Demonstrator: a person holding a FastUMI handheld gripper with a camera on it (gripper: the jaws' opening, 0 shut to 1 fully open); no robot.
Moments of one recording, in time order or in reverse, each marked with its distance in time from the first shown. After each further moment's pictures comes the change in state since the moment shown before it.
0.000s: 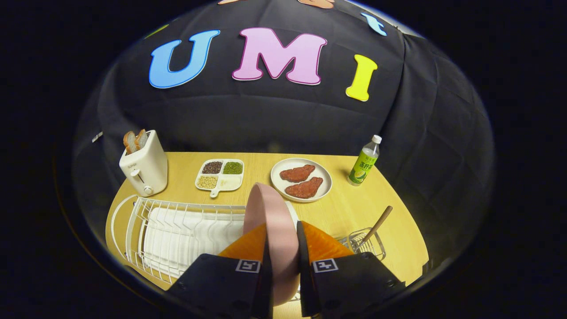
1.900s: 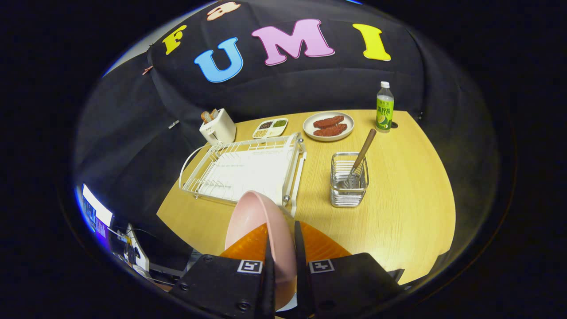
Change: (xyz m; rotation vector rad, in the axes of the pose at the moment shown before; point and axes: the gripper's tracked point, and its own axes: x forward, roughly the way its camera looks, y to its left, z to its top) arm -0.130 -0.123 -0.150 0.088 0.225 0.614
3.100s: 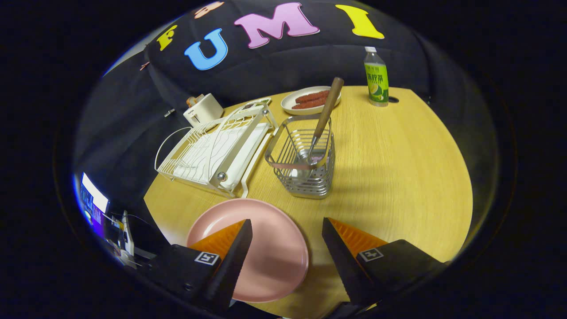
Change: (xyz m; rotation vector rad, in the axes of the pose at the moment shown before) arm 0.047 -0.112 -0.016 -0.078 -0.014 0.008
